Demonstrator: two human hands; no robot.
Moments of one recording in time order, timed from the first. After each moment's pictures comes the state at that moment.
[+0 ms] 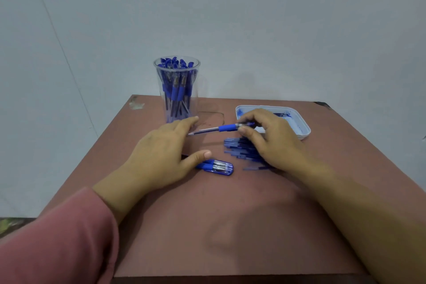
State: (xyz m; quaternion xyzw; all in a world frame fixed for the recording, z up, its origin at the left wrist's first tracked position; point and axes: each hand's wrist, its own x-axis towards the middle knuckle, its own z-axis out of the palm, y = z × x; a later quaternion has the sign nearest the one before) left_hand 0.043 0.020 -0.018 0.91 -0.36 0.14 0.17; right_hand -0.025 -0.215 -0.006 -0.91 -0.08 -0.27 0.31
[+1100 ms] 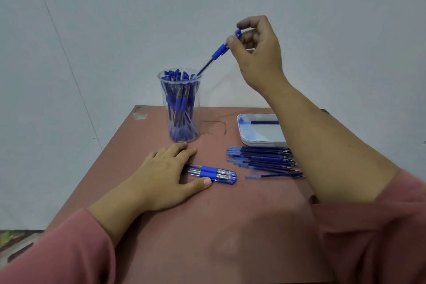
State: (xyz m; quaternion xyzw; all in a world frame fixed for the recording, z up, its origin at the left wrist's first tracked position) left_hand 0.041 0.033 -0.029 0.93 -0.37 0.01 0.09; right_hand 0.061 -0.194 0.106 -0.76 -0.09 -0.46 0.45
